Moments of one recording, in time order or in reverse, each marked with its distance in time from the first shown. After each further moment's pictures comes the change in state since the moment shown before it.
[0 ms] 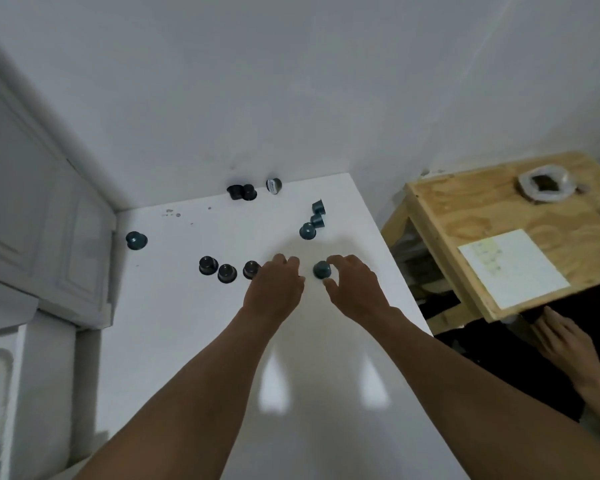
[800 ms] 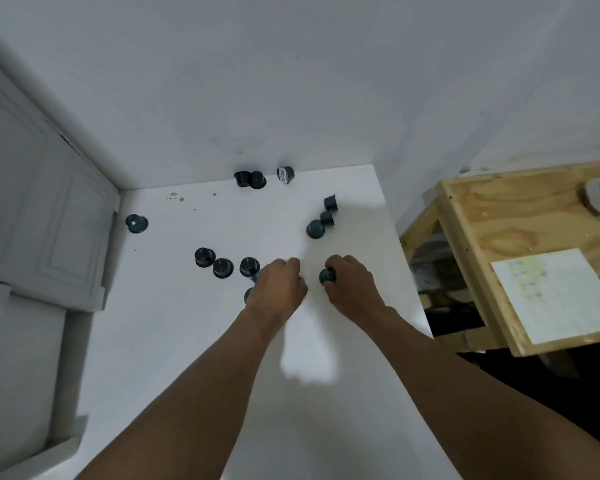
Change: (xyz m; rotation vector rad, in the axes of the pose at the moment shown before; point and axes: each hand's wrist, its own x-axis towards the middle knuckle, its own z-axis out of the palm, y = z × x) left_hand 0.035 0.010 0.034 -0.103 -0.089 -0.292; right_hand 0.054 0.033 0.025 0.029 -0.167 -0.068
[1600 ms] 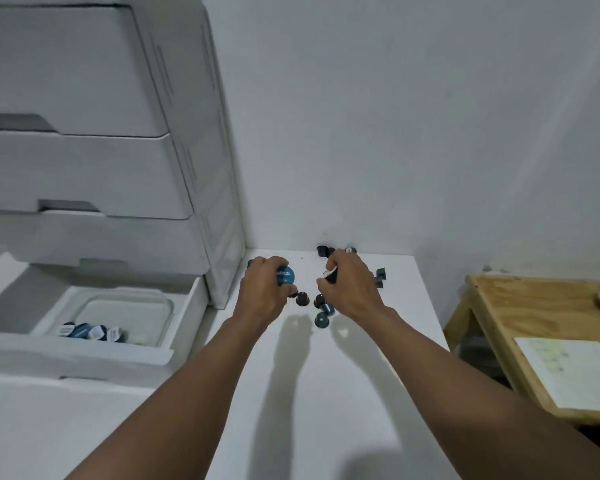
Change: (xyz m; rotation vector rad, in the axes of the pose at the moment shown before) left_hand -0.215 -0.038 -0.147 -0.280 0.595 -0.077; right_hand -0.157 -0.169 -0.081 0.179 0.251 -0.379
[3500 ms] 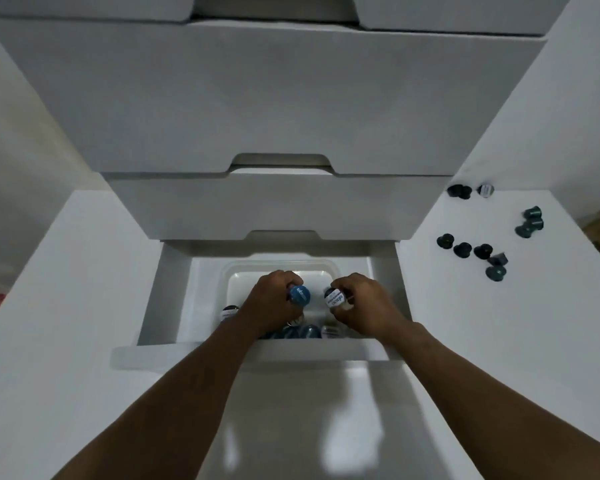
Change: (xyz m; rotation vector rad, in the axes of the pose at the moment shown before) left_hand 0.085 -0.412 -0.180 -0.083 -0.523 0.061; right_hand 0.029 -0.230 0.352 -0.149 -0.332 0.120
